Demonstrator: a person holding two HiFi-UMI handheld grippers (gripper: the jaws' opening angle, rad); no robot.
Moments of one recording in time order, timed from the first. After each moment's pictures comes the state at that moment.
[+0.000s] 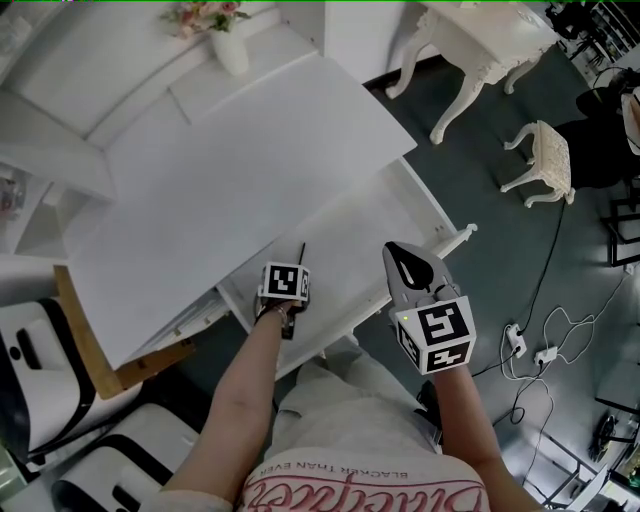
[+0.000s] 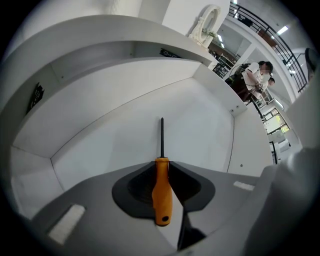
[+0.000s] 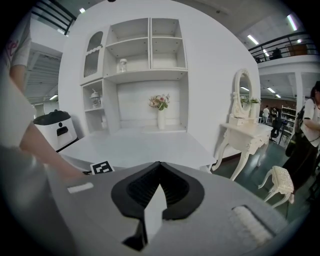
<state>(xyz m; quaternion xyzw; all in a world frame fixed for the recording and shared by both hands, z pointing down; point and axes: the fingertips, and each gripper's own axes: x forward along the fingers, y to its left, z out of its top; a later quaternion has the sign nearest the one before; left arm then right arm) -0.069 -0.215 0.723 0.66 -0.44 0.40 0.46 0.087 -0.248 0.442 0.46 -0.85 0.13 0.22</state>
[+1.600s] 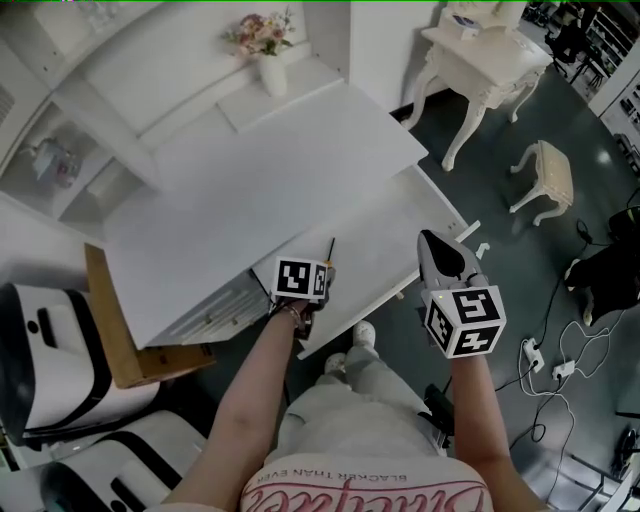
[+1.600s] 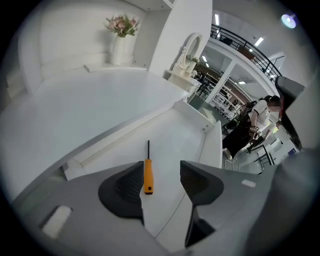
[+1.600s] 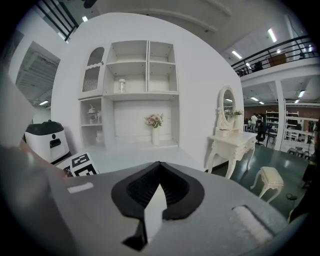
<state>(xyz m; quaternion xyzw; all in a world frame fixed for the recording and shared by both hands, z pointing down) -0.078 -0.192 0.602 0.73 -0.45 0.31 0.40 0.093 -0.195 0.380 0.53 -0.83 0.10 0.14</state>
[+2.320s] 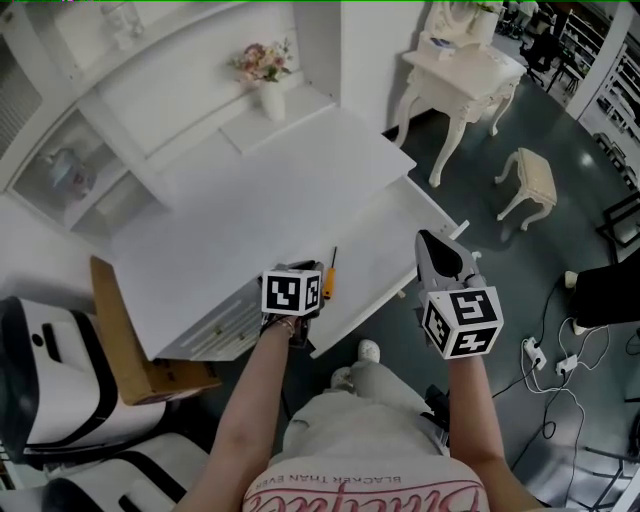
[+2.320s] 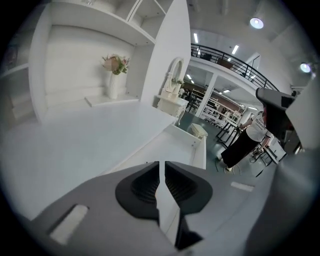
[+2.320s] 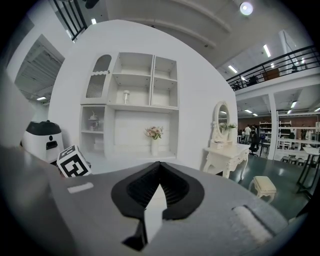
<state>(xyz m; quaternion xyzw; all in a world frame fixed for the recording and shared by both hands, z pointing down) -0.099 -0.178 0.514 0.80 -0.46 0.24 0.30 0.073 -0.152 0.334 0.56 -0.82 0.05 0.11</state>
